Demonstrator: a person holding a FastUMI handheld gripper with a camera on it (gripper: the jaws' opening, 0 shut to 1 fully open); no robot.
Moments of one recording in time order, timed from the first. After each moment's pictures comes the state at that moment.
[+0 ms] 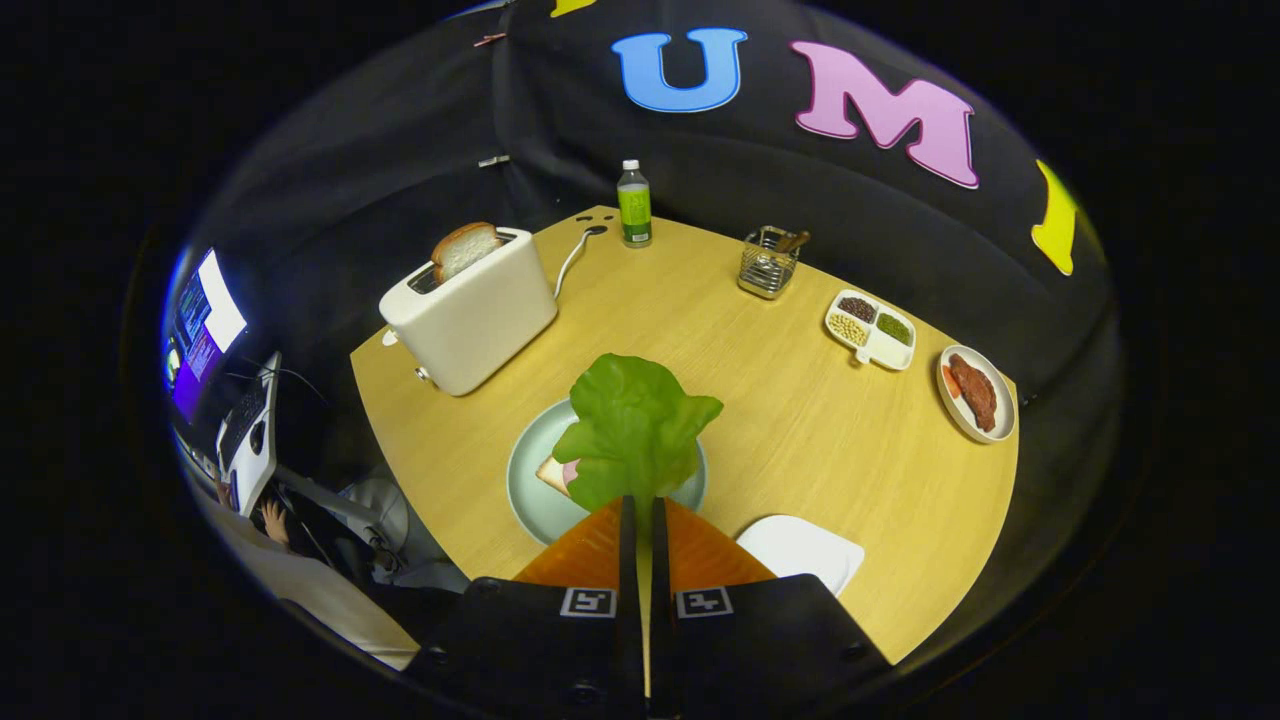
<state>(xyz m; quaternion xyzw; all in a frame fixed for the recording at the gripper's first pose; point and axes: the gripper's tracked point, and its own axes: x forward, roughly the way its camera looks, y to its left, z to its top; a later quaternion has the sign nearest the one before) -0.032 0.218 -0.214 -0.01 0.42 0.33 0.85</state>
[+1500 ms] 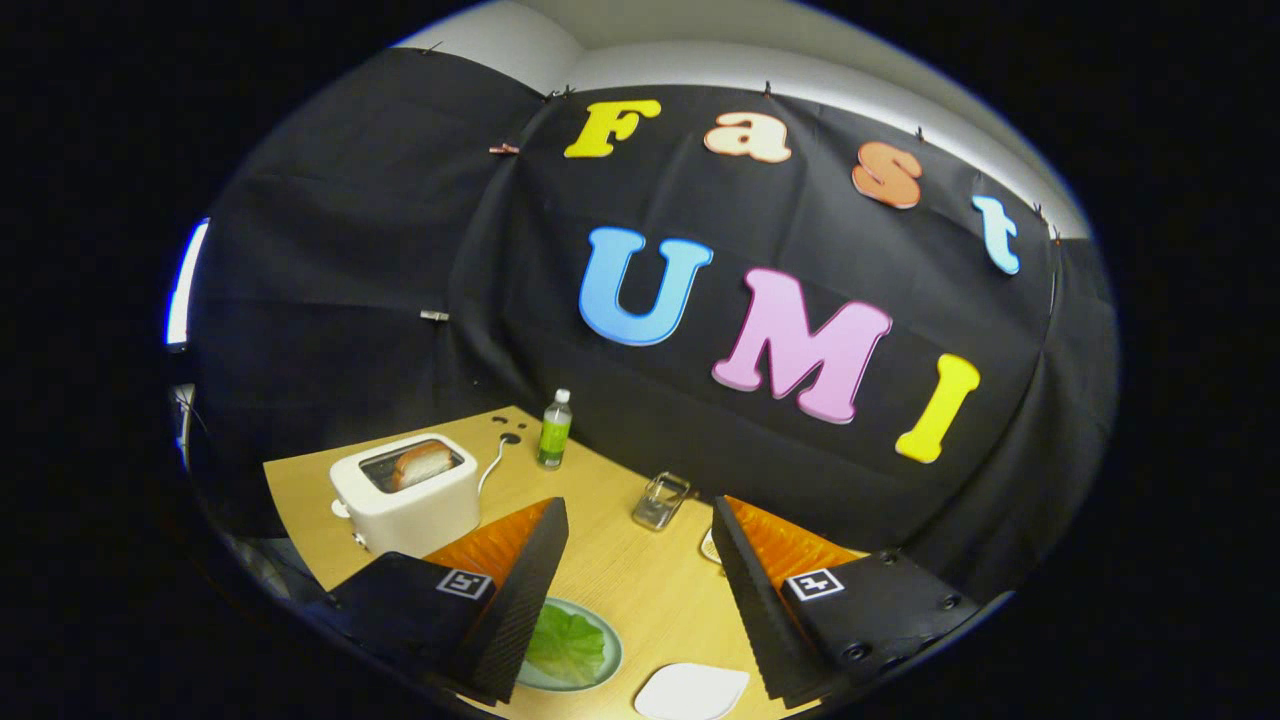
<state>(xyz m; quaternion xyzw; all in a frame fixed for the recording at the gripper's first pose) 0.029 0.210 0.016 -0.07 0.06 0.16 0.98</state>
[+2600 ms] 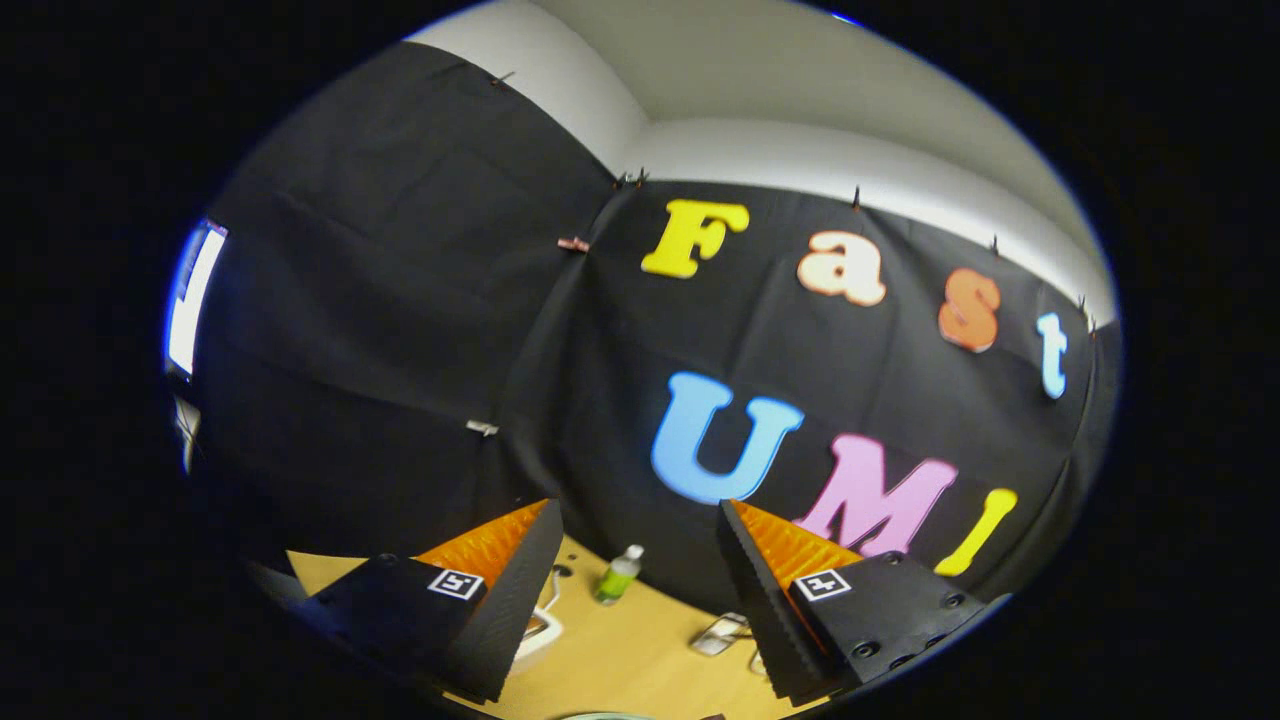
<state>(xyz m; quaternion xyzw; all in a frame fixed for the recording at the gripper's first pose) 0.057 0.436 0.108 -0.04 0.00 0.24 0.97</state>
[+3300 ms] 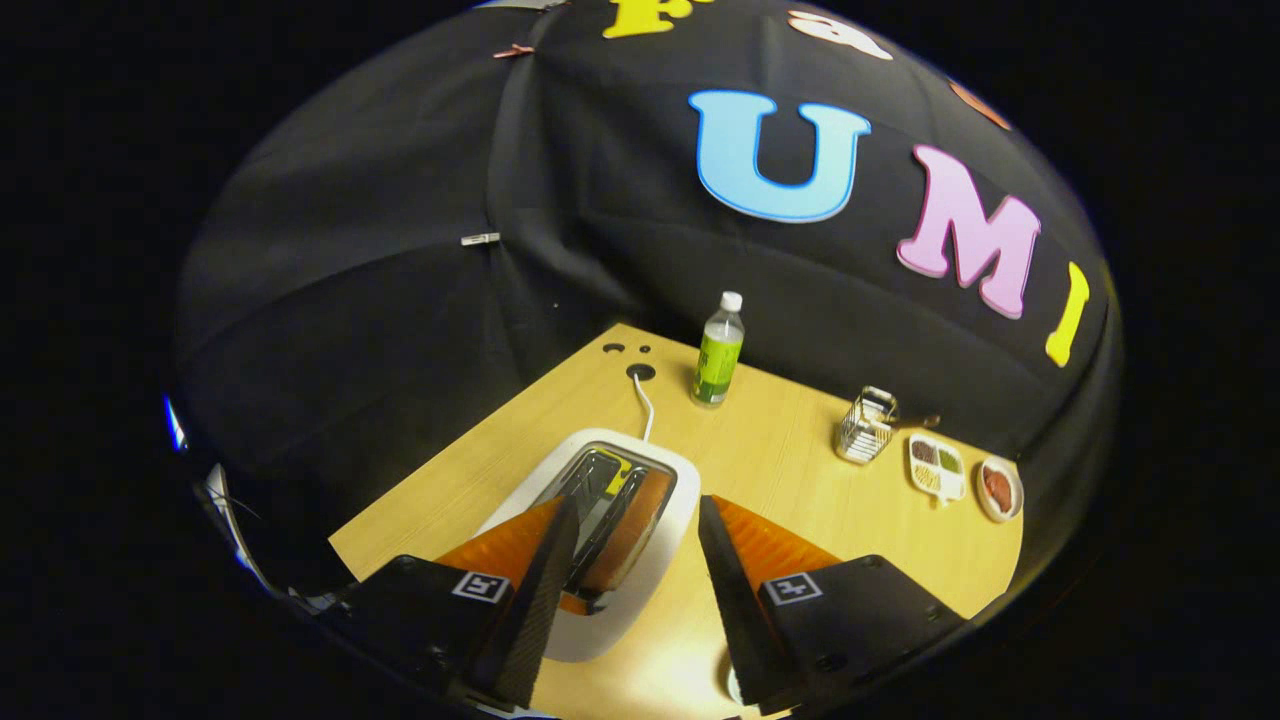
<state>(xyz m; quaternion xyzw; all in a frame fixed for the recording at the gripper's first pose) 0.085 0.526 -0.125 0.01 0.32 0.21 0.92</state>
